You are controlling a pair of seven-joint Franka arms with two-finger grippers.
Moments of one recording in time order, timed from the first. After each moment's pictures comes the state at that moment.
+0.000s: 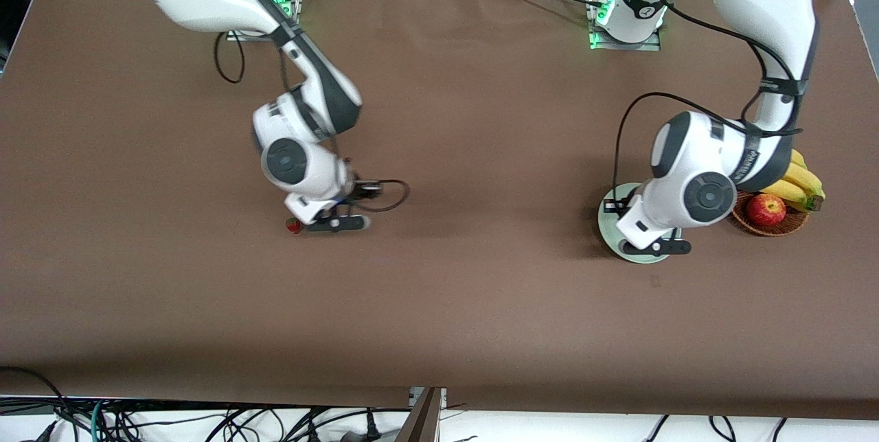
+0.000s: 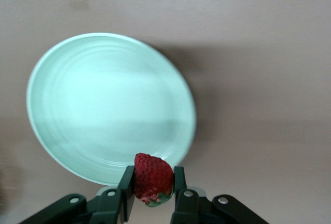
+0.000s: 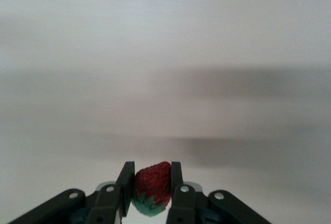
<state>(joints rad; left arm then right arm) -0.06 0.52 -0.11 -1.69 0.05 1.94 -0.20 0.32 0.66 0.30 -1.61 0.03 2.26 0.59</state>
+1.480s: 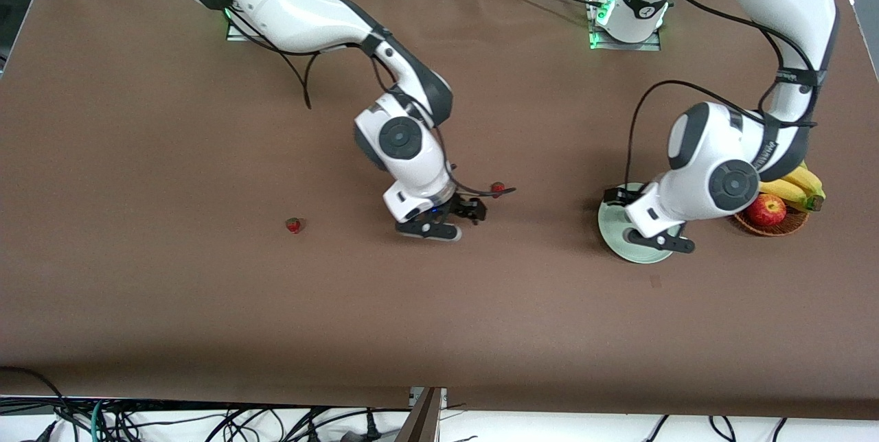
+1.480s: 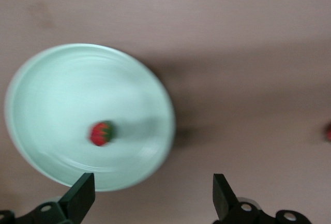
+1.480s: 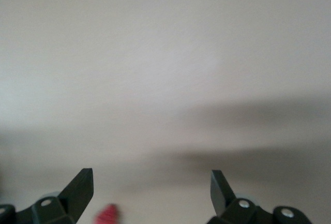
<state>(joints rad) 0.03 0.46 -0.28 -1.76 0.05 2.00 -0.13 0.54 0.91 0.19 -1.10 -0.04 2.20 0.78</state>
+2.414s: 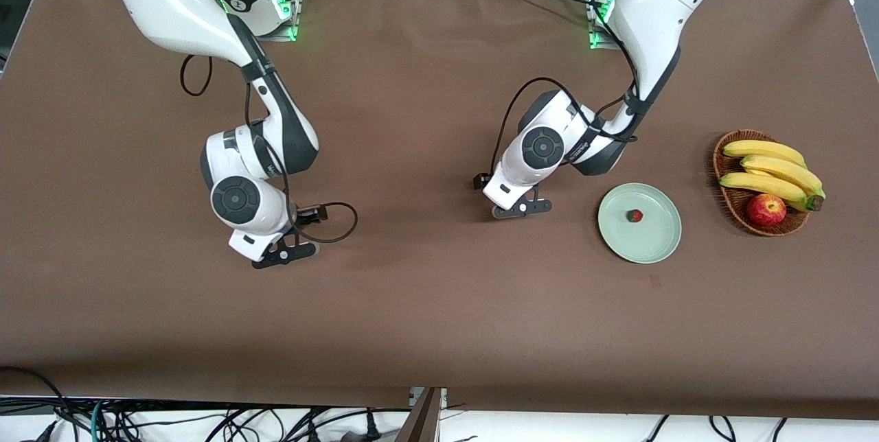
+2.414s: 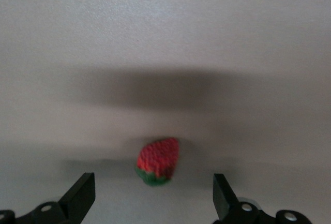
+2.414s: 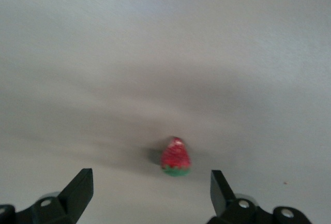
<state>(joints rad) -0.25 0.68 -0.36 -1.78 0.11 2.32 -0.77 0.31 0.68 0.00 -1.56 -0.05 2.08 0.04</state>
